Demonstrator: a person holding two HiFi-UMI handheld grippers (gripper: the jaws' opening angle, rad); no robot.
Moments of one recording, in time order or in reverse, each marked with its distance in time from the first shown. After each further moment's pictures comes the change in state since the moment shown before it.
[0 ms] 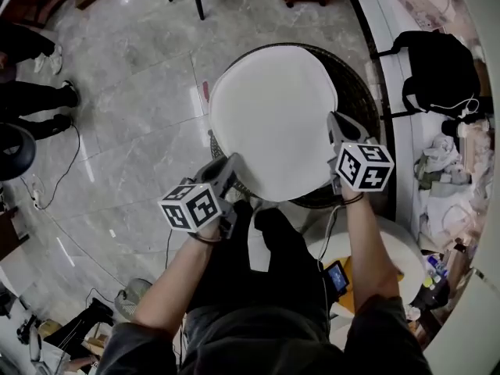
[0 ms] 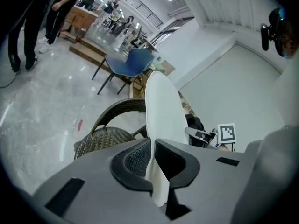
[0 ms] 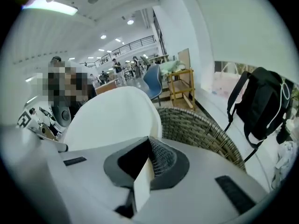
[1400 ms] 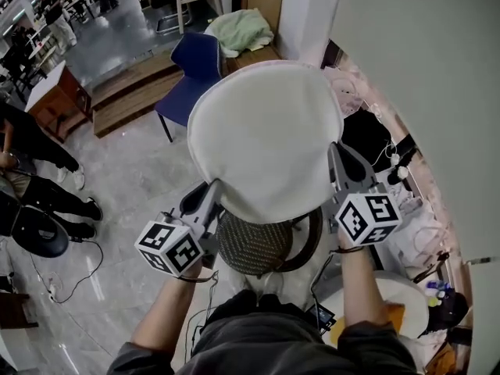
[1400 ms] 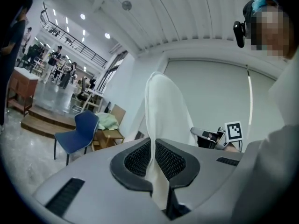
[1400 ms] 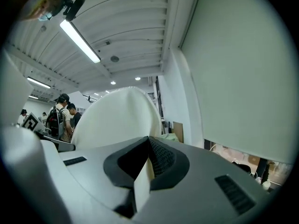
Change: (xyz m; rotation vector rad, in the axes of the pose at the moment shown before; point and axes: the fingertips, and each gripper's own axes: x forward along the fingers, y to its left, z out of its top) left arm -0.199 -0.329 0.236 0.581 -0.390 -0.286; right arm -0.363 0.072 0.330 -0.111 -0.706 -0.134
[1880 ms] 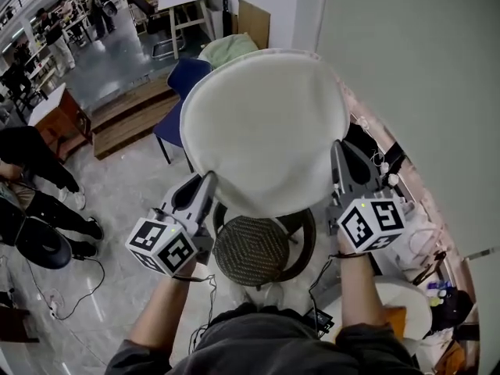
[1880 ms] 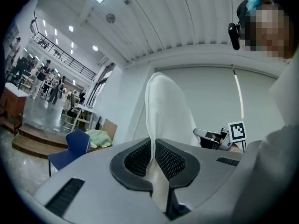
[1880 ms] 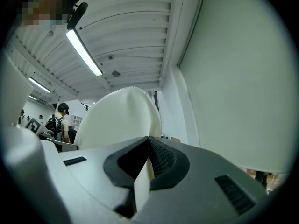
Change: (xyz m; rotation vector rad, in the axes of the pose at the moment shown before) left arm -0.020 -0.051 0.077 0.136 -0.122 -0.073; right arm -0.055 0.012 0.089 -0.019 -0.181 -0.038
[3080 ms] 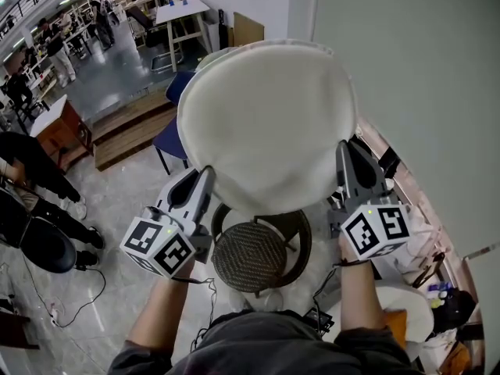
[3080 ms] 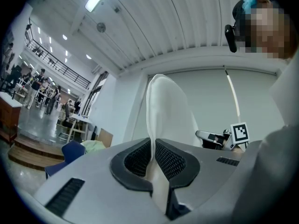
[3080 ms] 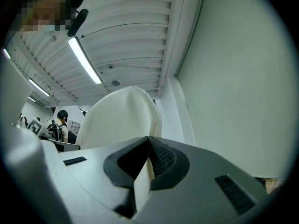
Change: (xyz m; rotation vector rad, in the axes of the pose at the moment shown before) left arm 0.003 -0.050 0.040 0.083 -0.082 -0.036; right arm -0.042 -0.016 0.050 -0.010 -0.113 -0.019
